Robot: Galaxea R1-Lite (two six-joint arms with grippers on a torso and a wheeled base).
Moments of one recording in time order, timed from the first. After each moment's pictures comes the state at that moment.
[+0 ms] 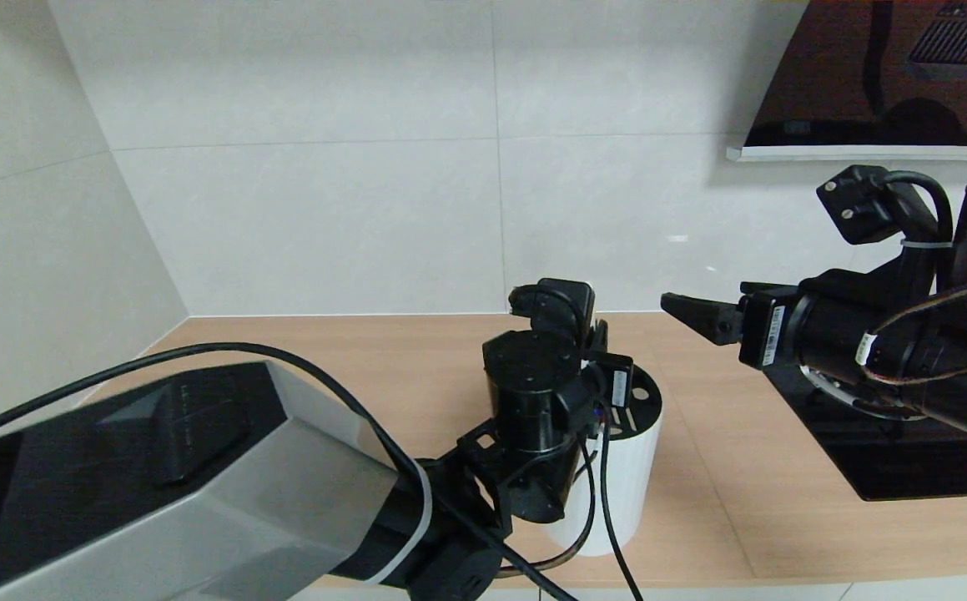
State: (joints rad) left arm -0.90 2.21 -1.09 -1.18 0.53 -0.05; right arm 0.58 1.48 -0.82 -0.53 -0.14 0.13
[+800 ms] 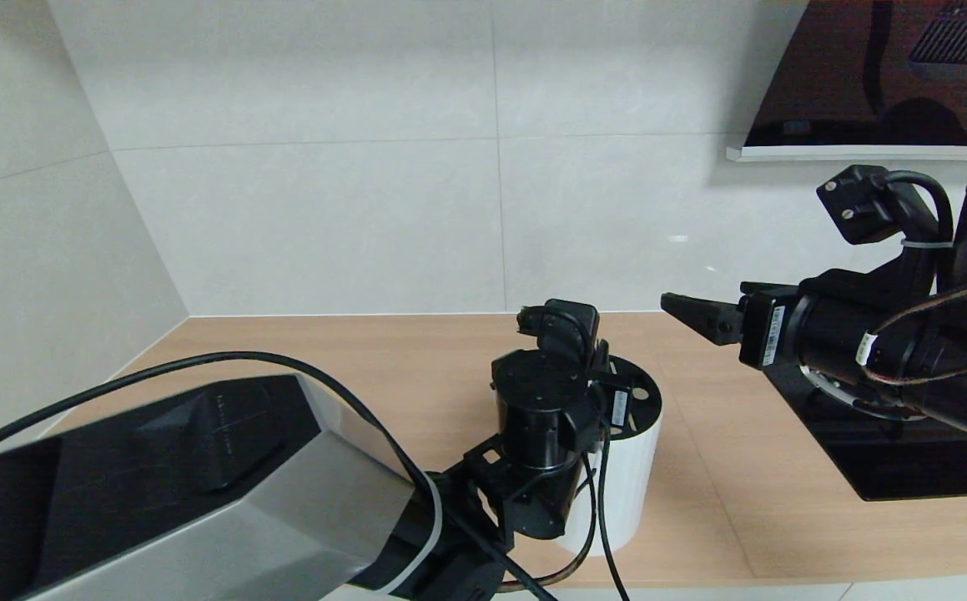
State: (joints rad) left arm -0.91 2.23 -1.07 -1.18 0.53 -0.05; right arm 0.58 1.48 -0.82 -0.53 -0.14 0.13
